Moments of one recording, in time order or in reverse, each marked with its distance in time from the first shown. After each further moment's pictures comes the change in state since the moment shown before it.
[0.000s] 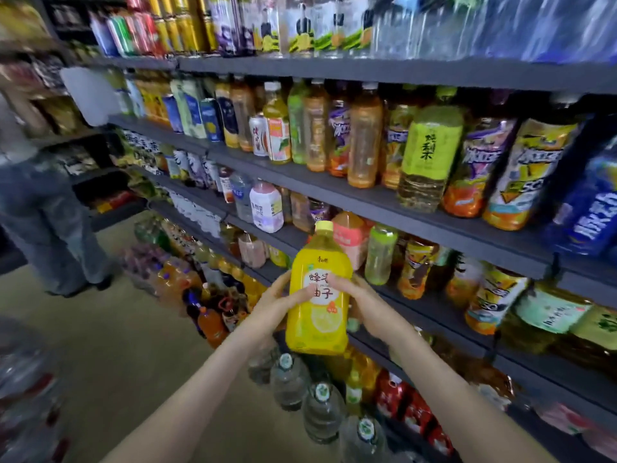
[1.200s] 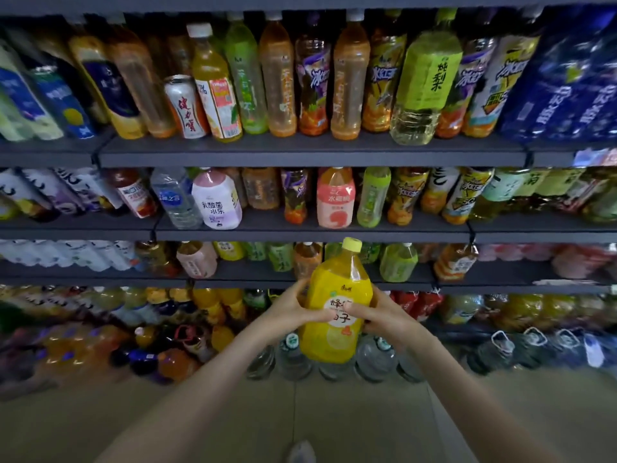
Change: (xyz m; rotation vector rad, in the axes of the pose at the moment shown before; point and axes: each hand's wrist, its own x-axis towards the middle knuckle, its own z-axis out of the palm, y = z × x) left_hand 0.119 -0.008 -0.186 0.544 -0.759 -0.087; right_hand 0.050 0.076 0.166 0.095 0.586 0.062
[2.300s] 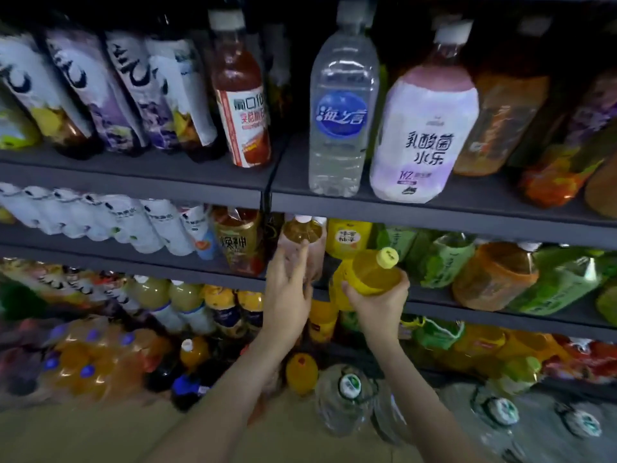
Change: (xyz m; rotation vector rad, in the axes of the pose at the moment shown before) left_hand 0.168 -0.315 -0.336 0.829 0.811 0.386; right_hand 0.428 0.174 0.275 -0.224 0.832 -0.277
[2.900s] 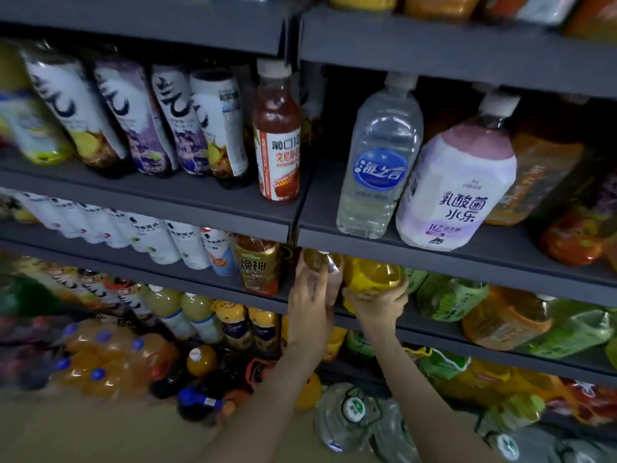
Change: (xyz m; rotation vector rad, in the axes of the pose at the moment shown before) left_hand 0.024 0.002 0.015 -0.058 -0.118 -0.103; right_hand 0.027 -0.038 0.043 -0.300 -0.044 0.068
